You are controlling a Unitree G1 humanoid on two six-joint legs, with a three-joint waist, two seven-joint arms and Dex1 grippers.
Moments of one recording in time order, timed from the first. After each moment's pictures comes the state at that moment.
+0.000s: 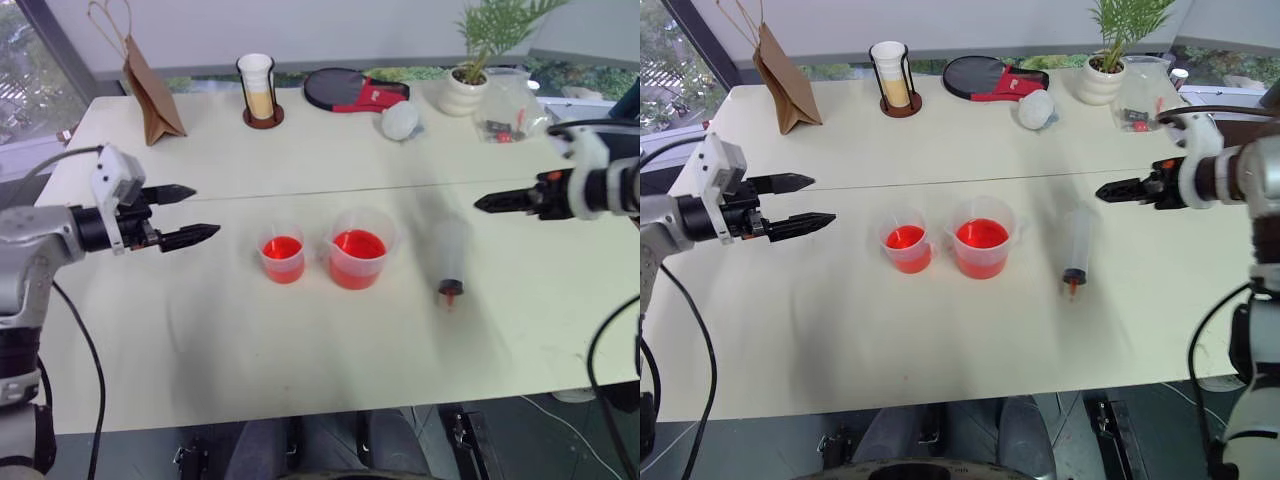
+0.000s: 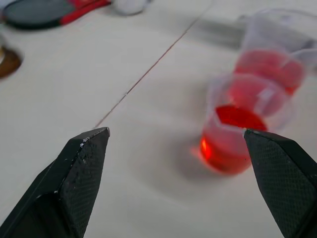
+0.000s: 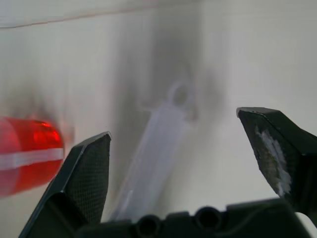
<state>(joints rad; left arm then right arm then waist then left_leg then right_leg) -0.52 0.93 0.16 -0.01 -0.53 0.53 -1.16 -1.09 -0.96 0.20 0.49 0.31 1.44 0.94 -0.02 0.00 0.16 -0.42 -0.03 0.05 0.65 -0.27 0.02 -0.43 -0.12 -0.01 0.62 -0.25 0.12</state>
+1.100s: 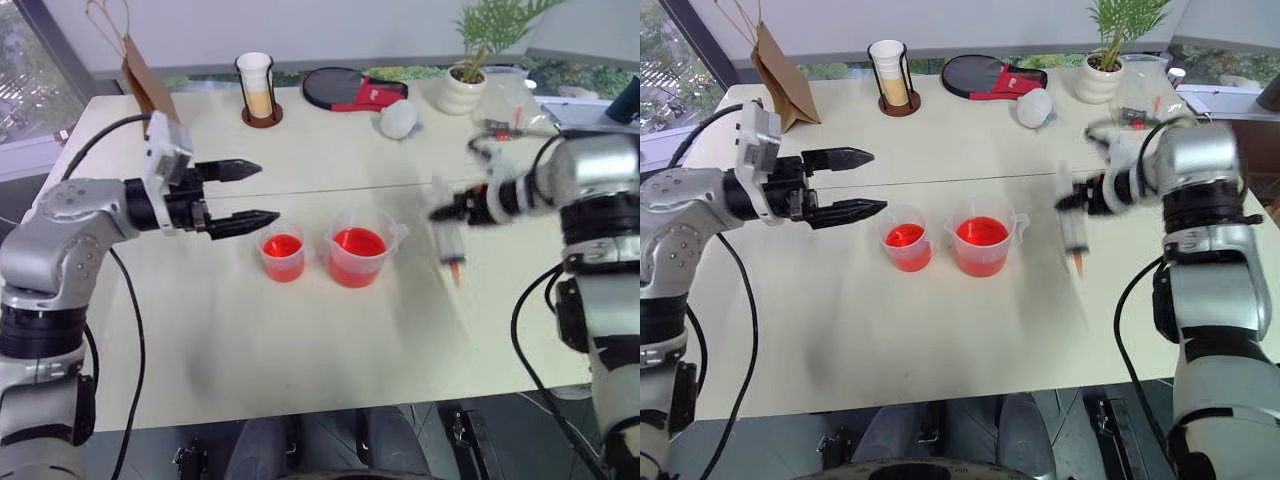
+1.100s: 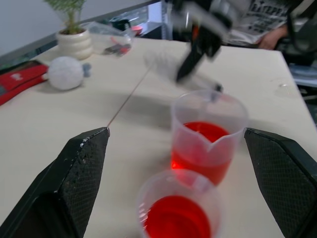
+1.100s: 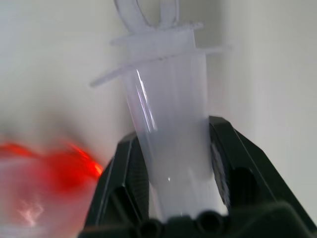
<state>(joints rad) -0.65 0.80 0.10 -0.08 -0.63 0.59 -1.11 -1.22 -0.75 0.05 0.55 0.33 1.21 0.82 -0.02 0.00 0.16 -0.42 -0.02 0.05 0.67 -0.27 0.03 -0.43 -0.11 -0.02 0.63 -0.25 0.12</state>
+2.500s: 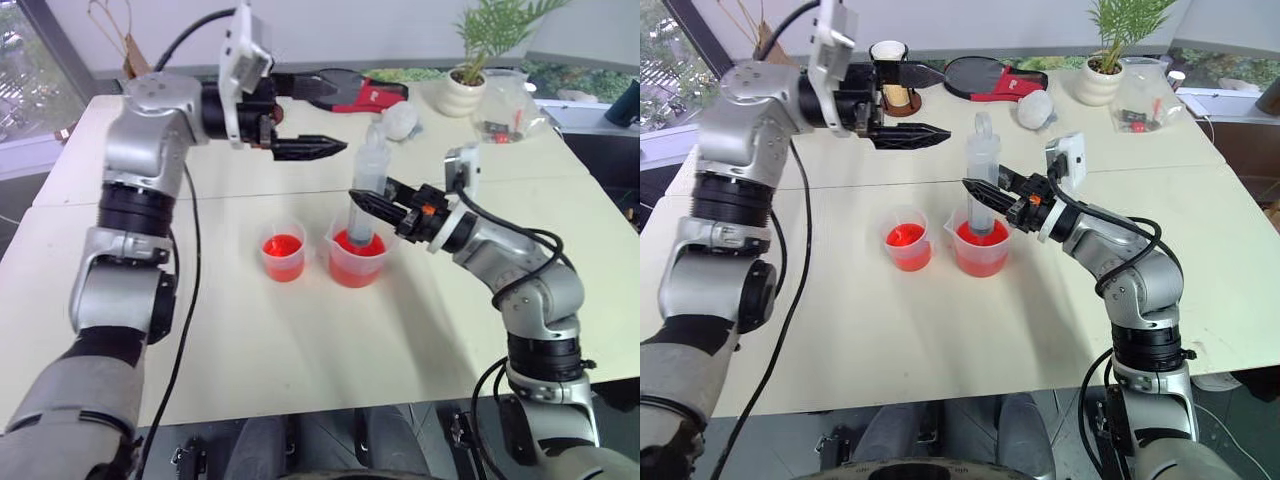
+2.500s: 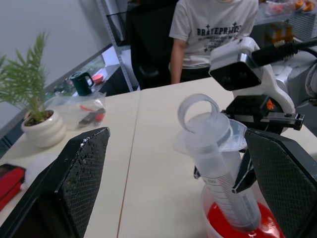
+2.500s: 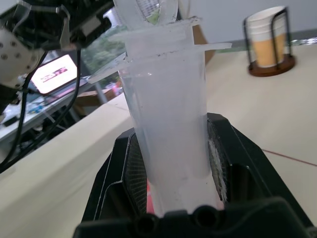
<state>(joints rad) -1.22 0.43 -0.07 0.60 -0.35 0.20 -1.37 -0.51 -0.40 -0.09 -0.27 0.60 0.65 0.65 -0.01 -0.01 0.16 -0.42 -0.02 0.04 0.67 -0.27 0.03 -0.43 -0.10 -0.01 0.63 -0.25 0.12</state>
